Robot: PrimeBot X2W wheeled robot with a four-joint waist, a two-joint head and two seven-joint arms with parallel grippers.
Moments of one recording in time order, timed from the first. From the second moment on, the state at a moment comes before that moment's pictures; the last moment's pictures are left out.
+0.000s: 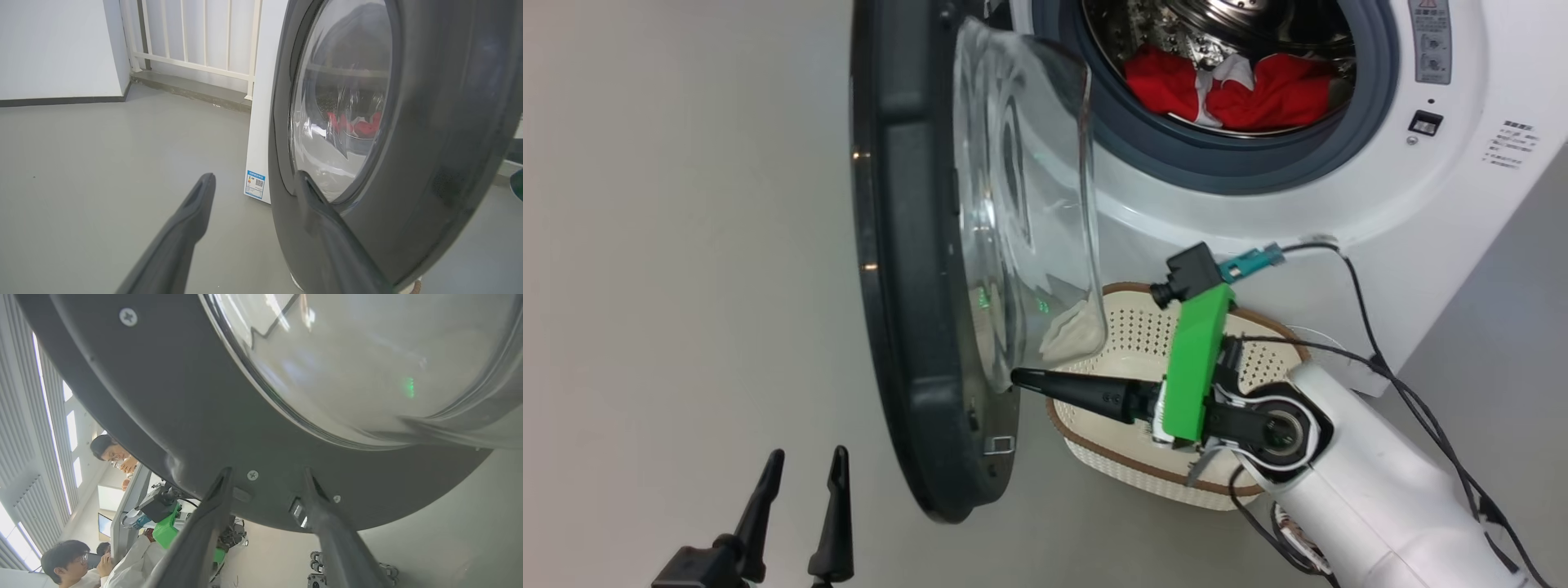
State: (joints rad) left arm 0.02 0.03 -0.11 0.13 -0.30 -0.08 -0.25; right arm -0.69 -0.18 0.66 0.41 1.54 0.13 0.65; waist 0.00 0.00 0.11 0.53
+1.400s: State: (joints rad) left arm 0.04 0.03 -0.06 0.16 -0.27 -0.09 -0.25; right arm -0.41 -0.42 0.86 0.57 1.15 0.13 -0.24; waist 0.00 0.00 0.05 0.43
